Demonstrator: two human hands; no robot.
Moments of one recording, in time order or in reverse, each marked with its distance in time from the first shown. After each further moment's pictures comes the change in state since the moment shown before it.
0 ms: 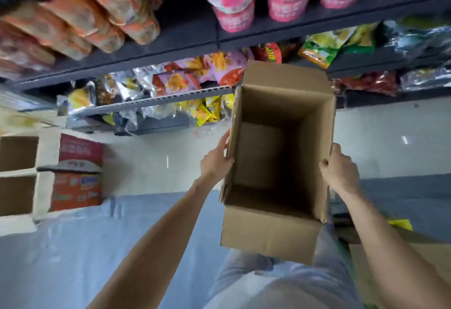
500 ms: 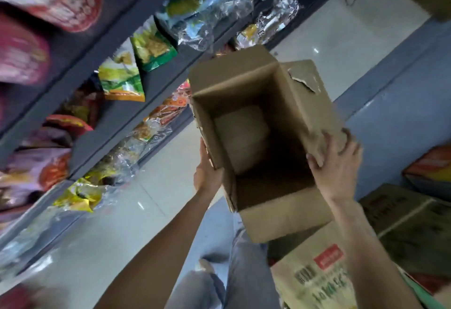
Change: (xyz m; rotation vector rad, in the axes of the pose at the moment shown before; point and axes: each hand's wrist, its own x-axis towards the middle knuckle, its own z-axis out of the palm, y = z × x) left_hand 0.149 0.383 0.316 0.020 -0.331 0.055; right_hand 0.181 0.387 -0.077 0.096 0.453 0.377
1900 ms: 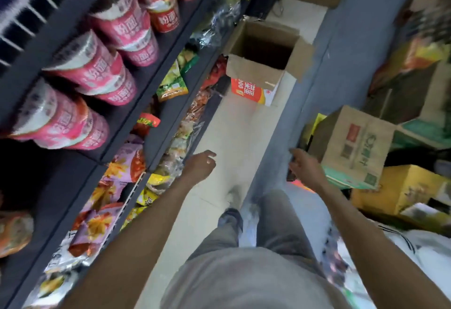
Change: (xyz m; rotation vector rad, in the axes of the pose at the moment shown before) left_hand -0.146 -0.277 -0.302 0.464 -0.285 0.542; right_hand -0.433 -0.250 0.003 0.484 -0.237 0.319
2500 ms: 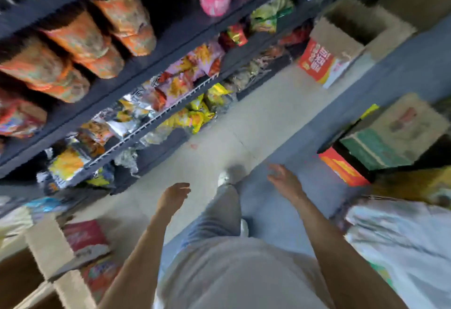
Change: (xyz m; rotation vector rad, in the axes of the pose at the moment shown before) left_hand -0.437 -0.346 0.202 -0.718 0.265 -0.502; right_hand -0.334 0.033 0.253 -0.066 -0.306 -0.214
